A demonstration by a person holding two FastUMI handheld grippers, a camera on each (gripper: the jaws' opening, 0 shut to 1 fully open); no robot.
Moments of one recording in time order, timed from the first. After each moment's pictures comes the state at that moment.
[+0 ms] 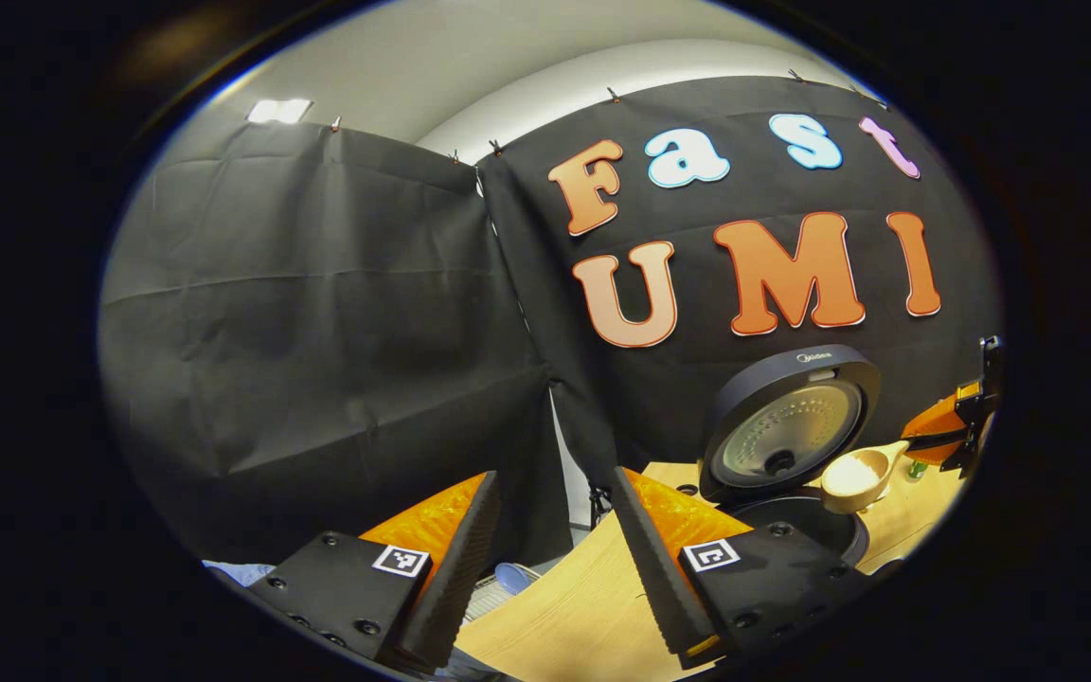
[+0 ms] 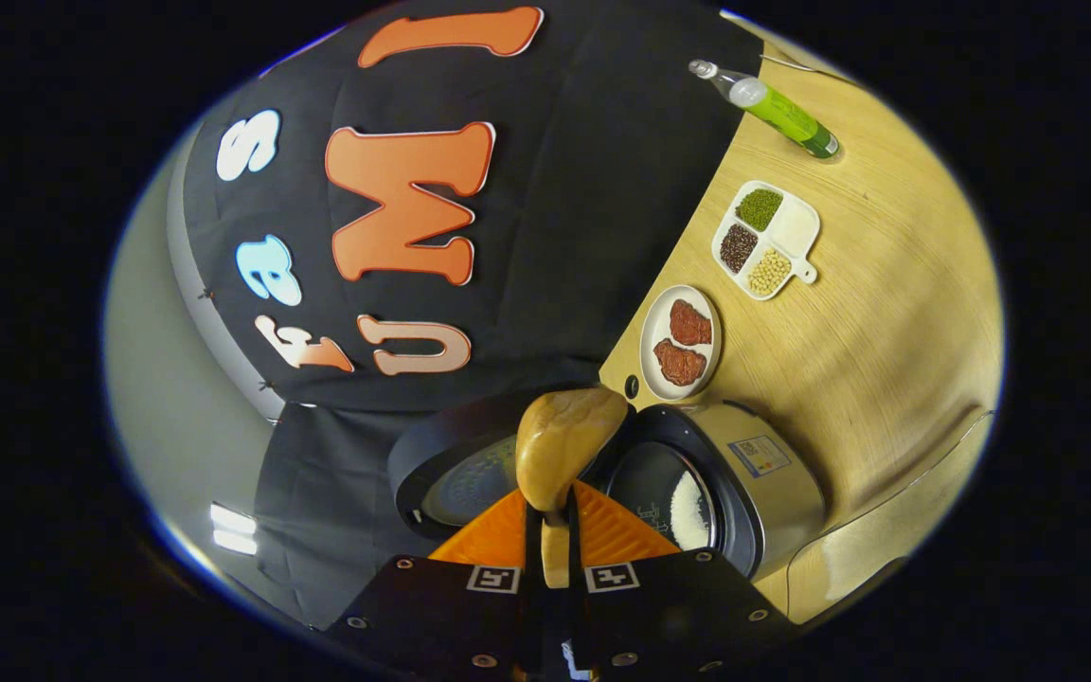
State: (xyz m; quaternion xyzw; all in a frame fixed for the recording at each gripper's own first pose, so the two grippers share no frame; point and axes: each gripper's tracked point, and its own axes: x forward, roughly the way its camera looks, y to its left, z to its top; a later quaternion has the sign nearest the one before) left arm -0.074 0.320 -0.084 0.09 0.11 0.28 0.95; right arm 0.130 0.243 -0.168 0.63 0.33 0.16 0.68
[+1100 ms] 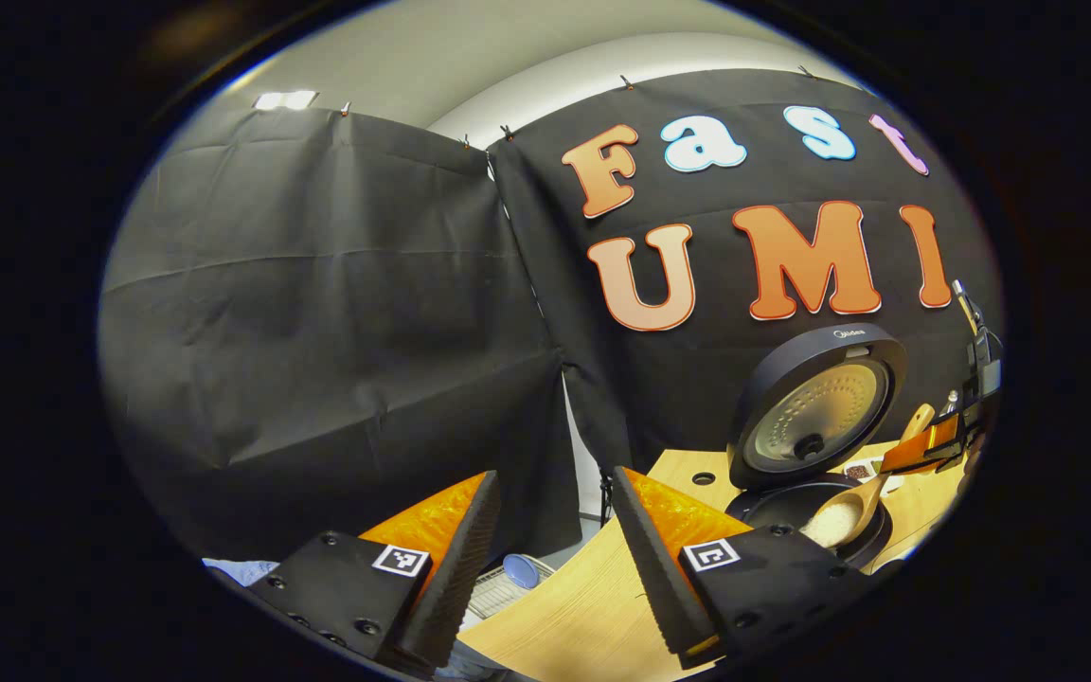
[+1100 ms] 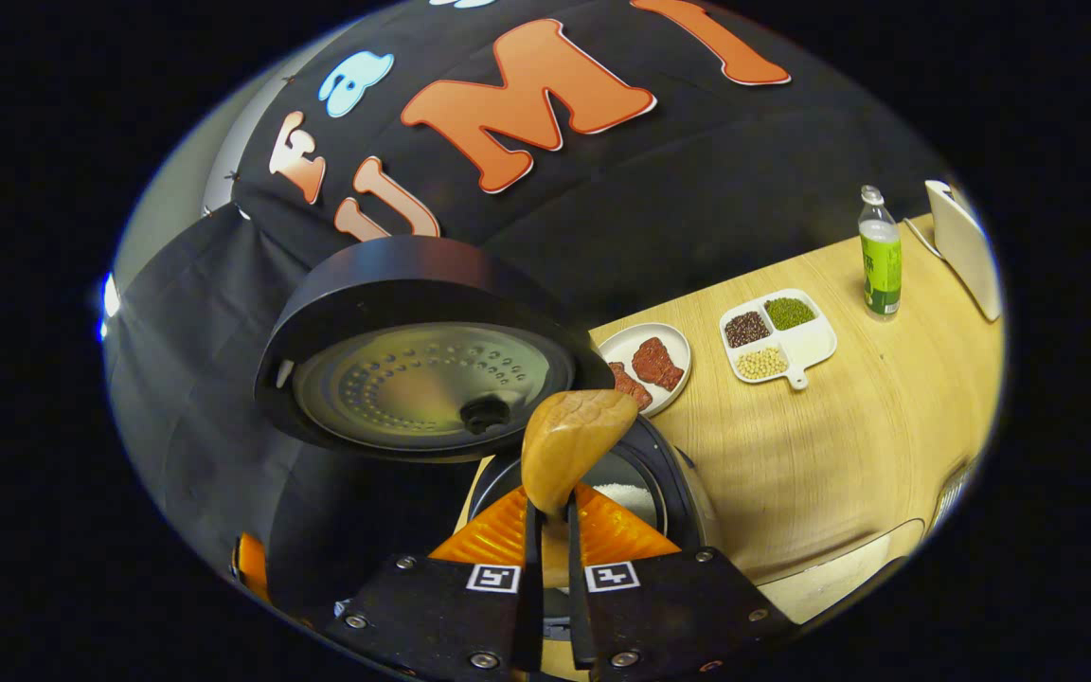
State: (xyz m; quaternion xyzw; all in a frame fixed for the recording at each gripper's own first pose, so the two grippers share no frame) left arm -0.076 0.347 -0.105 0.08 0.13 0.29 0.95; right arm 0.126 0.290 -0.197 0.34 0.35 0.15 0.86
